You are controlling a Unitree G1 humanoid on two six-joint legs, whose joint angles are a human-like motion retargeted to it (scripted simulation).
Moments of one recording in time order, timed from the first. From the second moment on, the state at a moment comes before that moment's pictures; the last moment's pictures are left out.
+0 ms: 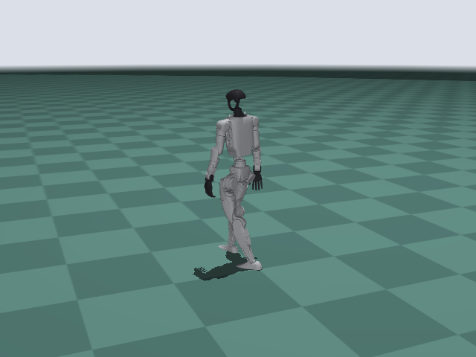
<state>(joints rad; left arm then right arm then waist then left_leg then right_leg) -0.09 0.23 0.31 1.39 0.32 0.03 -0.27 -0.03 -0.12 -0.04 1.52 -0.86 -0.11 0.07 -0.17 -0.04 0.10 0.25 0.00 0.26 0.18 -0.29 -0.02 -0.26 -0.03 -0.18 0.09 0.25 -0.04</state>
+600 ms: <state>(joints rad) 0.04 0.19 0.55 1.47 0.19 -0.01 -0.08 -0.09 -0.05 -0.02 1.28 -0.54 -0.12 0.36 -0.14 0.01 0.08 -0.25 0.11 0.68 0.08 -0.01 0.00 0.17 0.09 -0.16 0.07 -0.17 -0.06</state>
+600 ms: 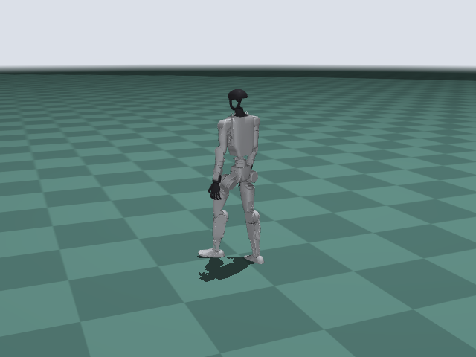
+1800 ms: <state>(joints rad) -0.55 0.20 -0.02 0.46 0.32 -0.31 0.65 -0.13 0.35 0.51 0.82 0.43 0.46 1.12 -0.02 -0.03 0.01 0.04 0.06 0.61 0.25 -0.12 -0.04 0.03 -0.09 -0.78 0.02 -0.13 -0.01</state>
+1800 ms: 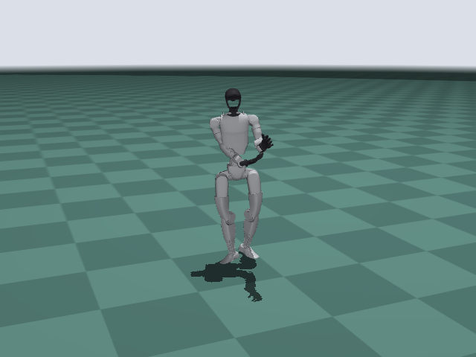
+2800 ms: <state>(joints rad) -0.29 0.31 -0.17 0.25 0.39 -0.53 0.14 -0.15 0.38 0.57 0.97 0.30 0.42 1.25 -0.01 -0.05 -0.03 0.09 -0.02 0.27 0.05 -0.11 0.00 0.09 -0.03 -0.38 0.02 -0.08 0.00</state>
